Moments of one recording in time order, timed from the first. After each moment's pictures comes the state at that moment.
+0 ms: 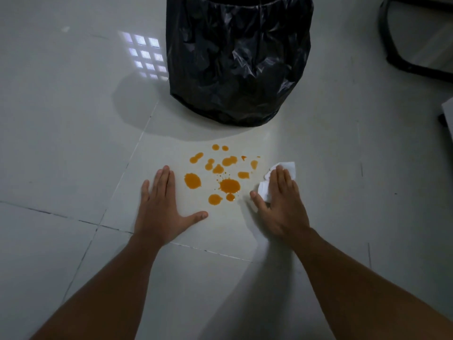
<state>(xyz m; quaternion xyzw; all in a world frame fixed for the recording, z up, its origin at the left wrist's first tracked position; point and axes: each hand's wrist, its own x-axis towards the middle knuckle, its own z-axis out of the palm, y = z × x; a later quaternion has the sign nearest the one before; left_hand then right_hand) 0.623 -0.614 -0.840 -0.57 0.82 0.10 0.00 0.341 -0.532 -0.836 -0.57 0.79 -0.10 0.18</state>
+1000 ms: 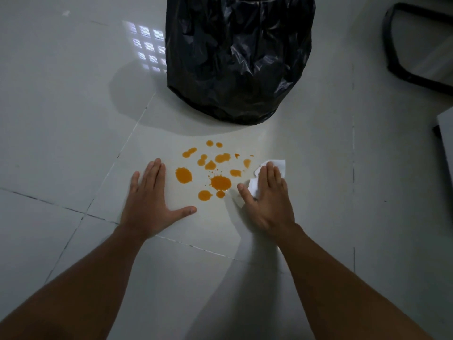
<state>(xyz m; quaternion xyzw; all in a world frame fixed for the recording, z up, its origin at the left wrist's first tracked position) 0.624 -0.613 -0.841 -0.57 0.82 0.10 -0.01 0.342 -0.543 -0.832 -0.57 0.79 -0.12 0.19</state>
